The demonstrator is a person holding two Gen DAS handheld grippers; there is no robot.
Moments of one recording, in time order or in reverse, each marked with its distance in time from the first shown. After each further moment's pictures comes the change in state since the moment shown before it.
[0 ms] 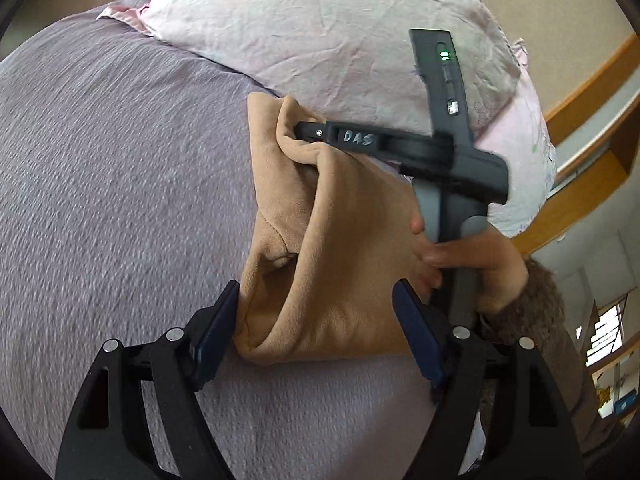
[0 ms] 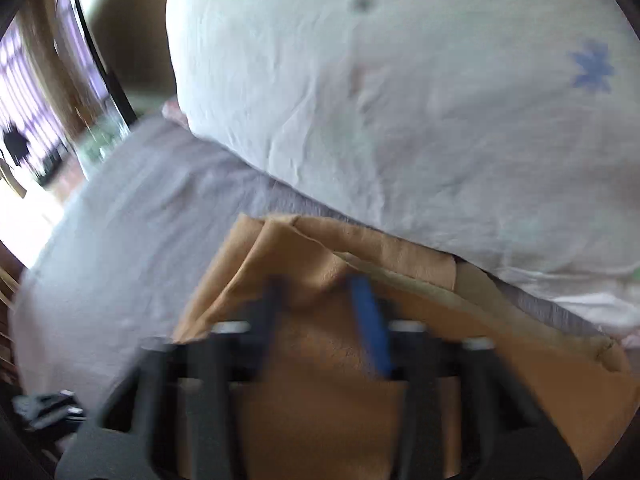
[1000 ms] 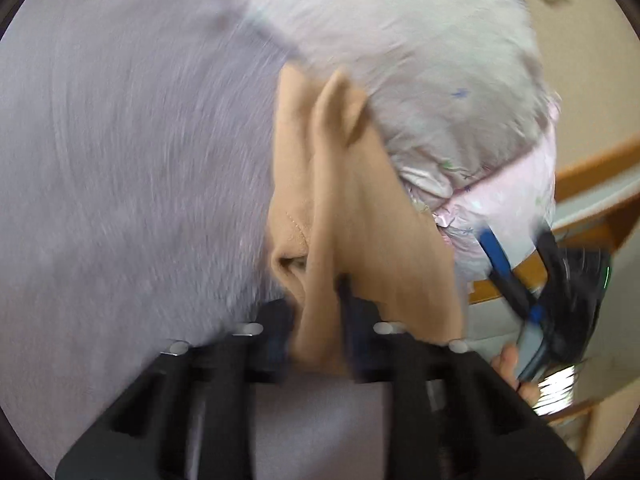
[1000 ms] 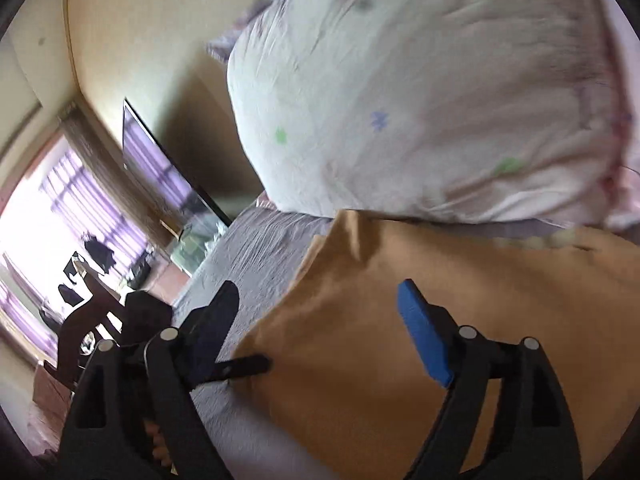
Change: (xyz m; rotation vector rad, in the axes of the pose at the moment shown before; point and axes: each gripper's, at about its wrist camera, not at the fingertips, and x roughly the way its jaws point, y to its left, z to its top) left arm 0.024 0.026 0.004 -0.316 0.057 -0.089; right arm -0.171 -0.118 -0.118 0.362 -0.314 0.395
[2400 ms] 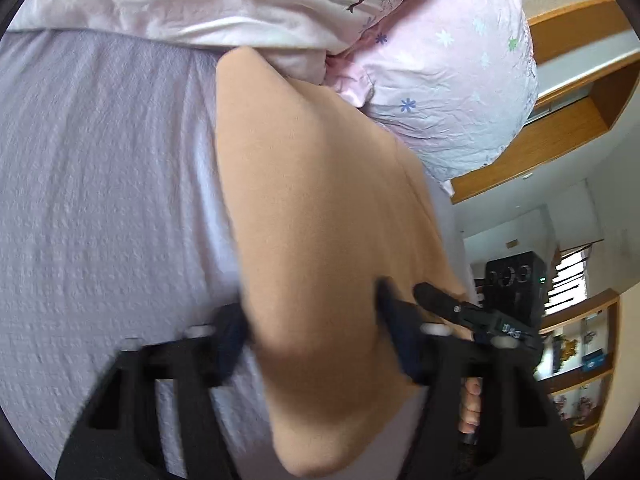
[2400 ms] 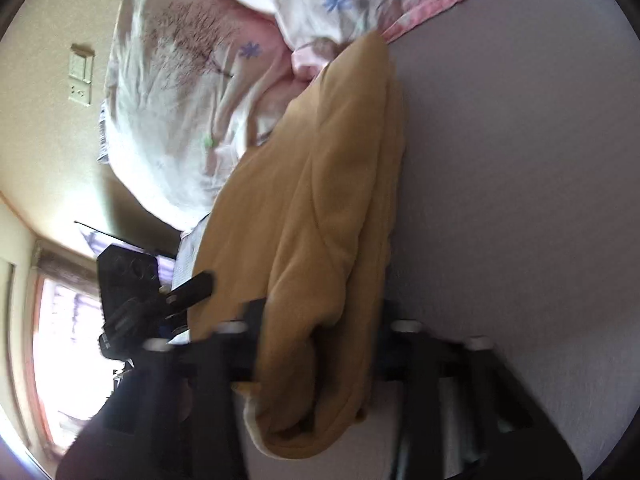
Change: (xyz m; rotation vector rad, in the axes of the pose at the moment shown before) left arm 0.174 -0.165 -0.055 0.381 0.250 -0.035; right arm -0.090 -0.187 -0.092 0.492 0.044 -0.038
